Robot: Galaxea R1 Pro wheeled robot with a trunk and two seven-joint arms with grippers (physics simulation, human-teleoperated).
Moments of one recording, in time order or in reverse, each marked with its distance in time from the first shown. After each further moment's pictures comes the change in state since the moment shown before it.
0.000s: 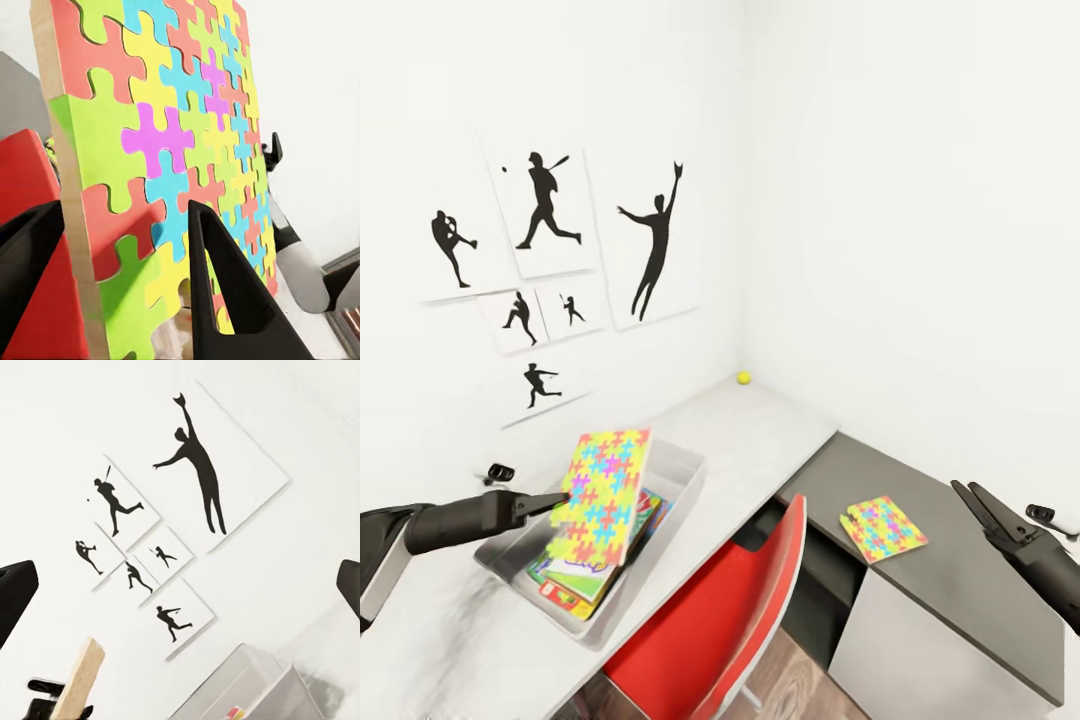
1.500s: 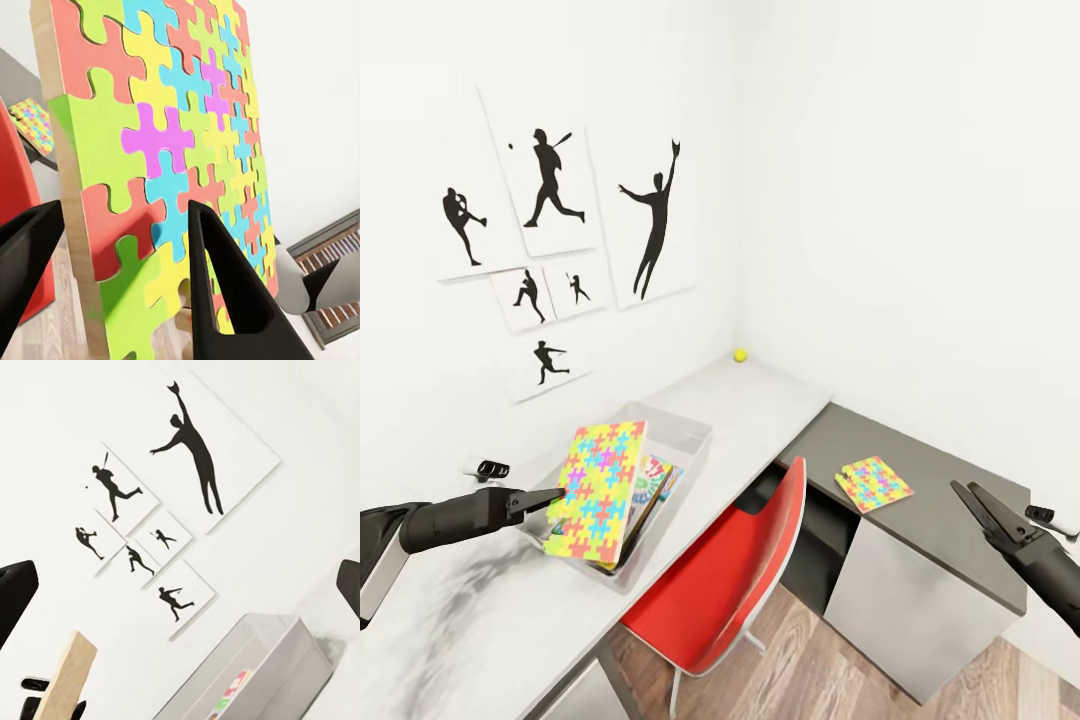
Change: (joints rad) left arm 0.000 0.006 -0.001 -0.004 0.042 -0.003 -0.032; right arm 0.000 0.000 0.000 0.006 -0.001 0.000 0.001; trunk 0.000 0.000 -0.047
